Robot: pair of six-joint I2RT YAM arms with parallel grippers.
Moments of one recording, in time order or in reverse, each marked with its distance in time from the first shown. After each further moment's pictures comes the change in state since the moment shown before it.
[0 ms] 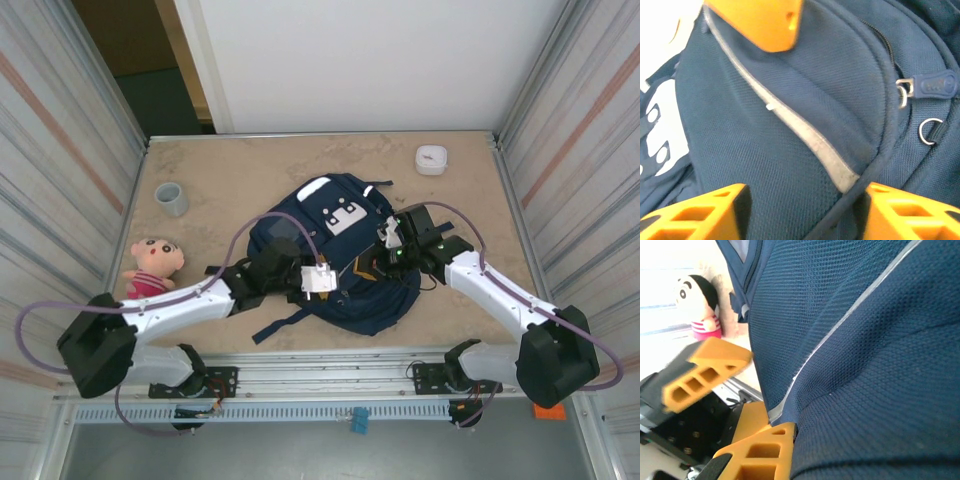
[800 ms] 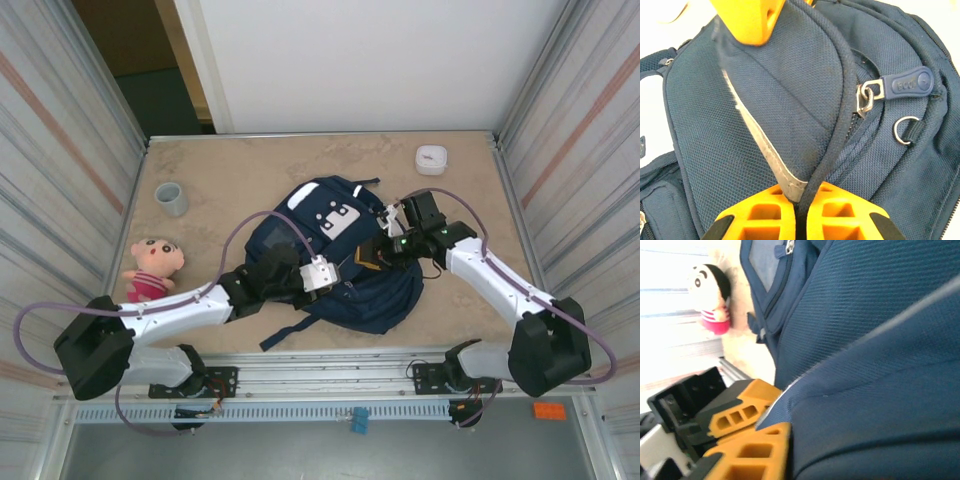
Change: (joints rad) left arm -0.036 -0.059 -0.054 0.078 0.009 -0.352; right arm -0.085 0.049 0.099 -0.094 -0.068 -0.196
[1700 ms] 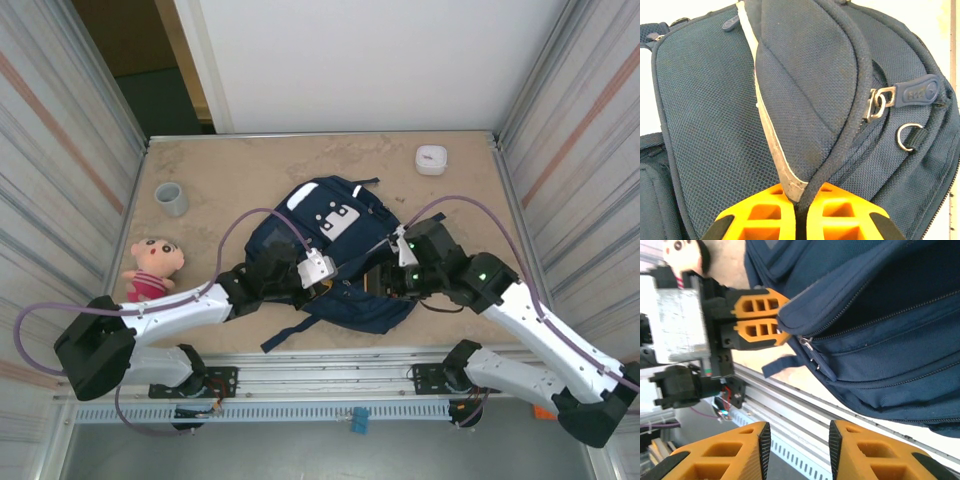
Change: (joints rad) left arm 0.030 0.000 -0.012 0.010 0.058 -0.147; right arm 0.369 -0.348 0.078 -0.335 0.421 0.110
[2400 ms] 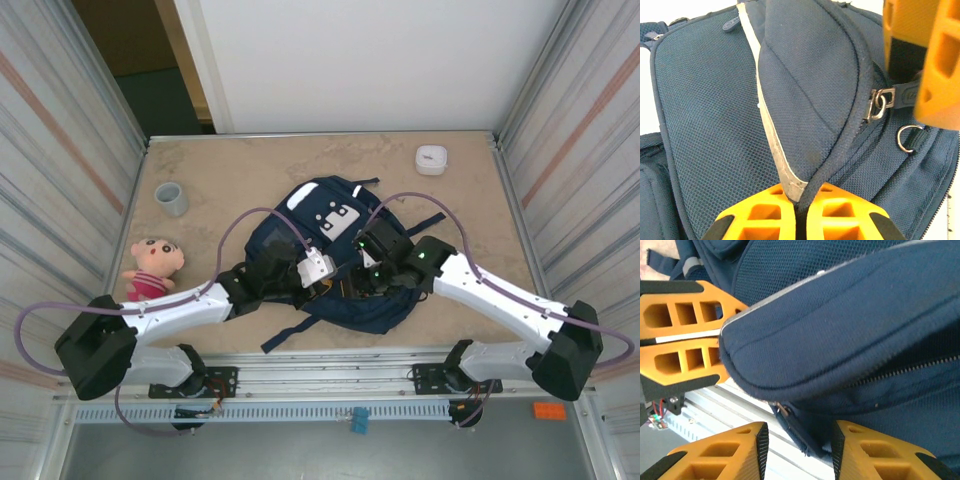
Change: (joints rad) left arm 0.006 0.006 0.000 0.007 0.014 -0.007; right arm 0.089 0.315 0.047 0.055 0.115 -0.099
